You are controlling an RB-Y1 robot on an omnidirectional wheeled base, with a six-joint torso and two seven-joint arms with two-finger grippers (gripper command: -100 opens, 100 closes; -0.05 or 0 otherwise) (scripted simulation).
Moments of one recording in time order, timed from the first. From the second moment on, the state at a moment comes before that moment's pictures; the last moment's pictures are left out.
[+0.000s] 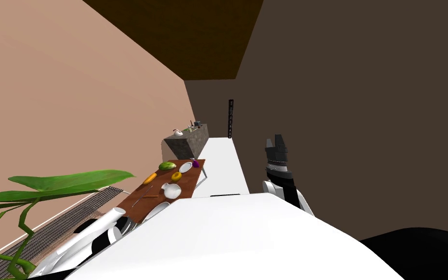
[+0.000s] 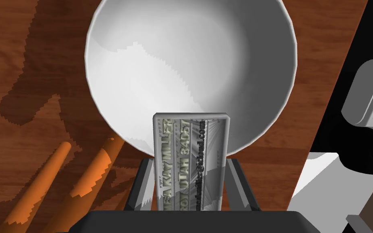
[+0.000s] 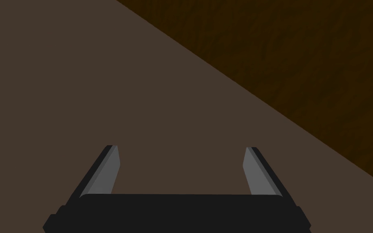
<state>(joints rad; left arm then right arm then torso) -0.01 0.62 1.04 -0.62 0.26 1.19 0.36 0.52 0.05 -0.07 -2.36 0.12 -0.54 0.10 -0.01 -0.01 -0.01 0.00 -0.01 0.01</state>
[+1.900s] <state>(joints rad) -0.12 0.63 1.14 -0.74 0.16 1.36 0.59 0.52 0.05 -0.07 -2.36 0.12 -0.54 0.10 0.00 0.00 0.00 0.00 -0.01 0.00</state>
